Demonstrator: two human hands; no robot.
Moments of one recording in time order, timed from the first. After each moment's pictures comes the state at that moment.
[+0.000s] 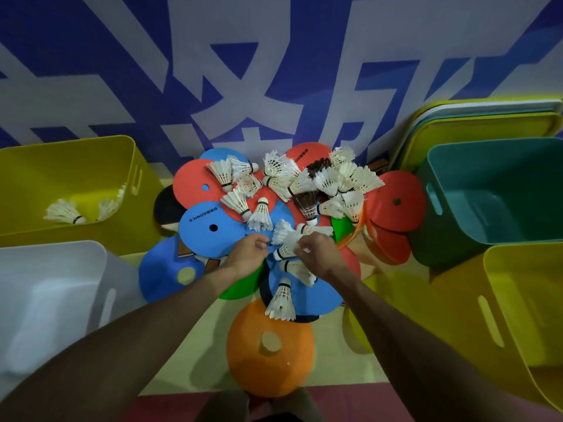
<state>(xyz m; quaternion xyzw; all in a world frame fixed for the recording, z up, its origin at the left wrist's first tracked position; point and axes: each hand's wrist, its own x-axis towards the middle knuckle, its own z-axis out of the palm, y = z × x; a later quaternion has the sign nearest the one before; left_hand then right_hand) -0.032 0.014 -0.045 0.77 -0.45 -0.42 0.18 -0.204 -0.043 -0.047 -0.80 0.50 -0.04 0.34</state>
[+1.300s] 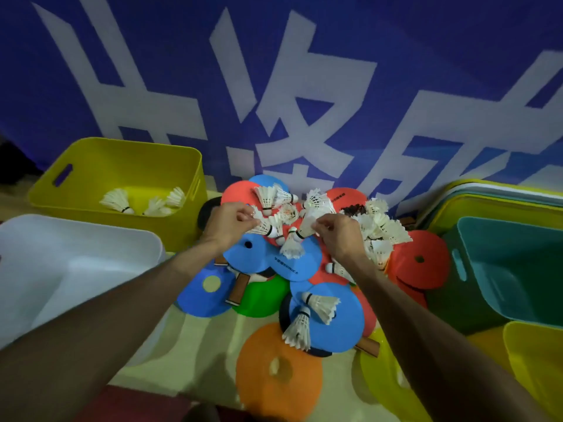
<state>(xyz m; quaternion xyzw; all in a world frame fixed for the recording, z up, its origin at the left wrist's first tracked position) 0.069 0.029 0.053 0.80 -0.42 -0.22 0.37 -0.136 -0.077 0.051 -0.79 0.51 -0.16 0.30</state>
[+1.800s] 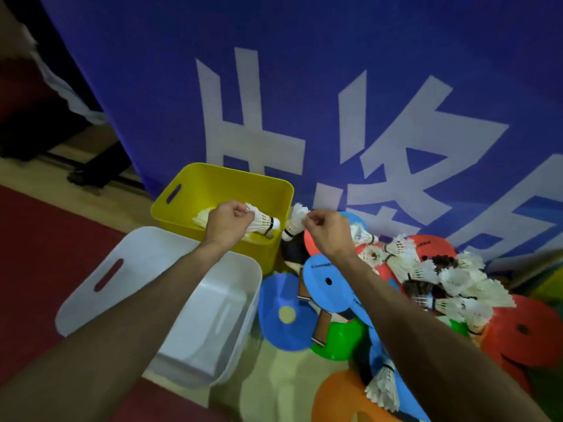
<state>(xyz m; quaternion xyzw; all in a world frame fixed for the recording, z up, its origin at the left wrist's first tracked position) 0.229 0.112 0.101 0.84 -0.26 -0.16 0.44 0.072 -0.020 0.087 -0.83 0.40 -0.21 0.32</state>
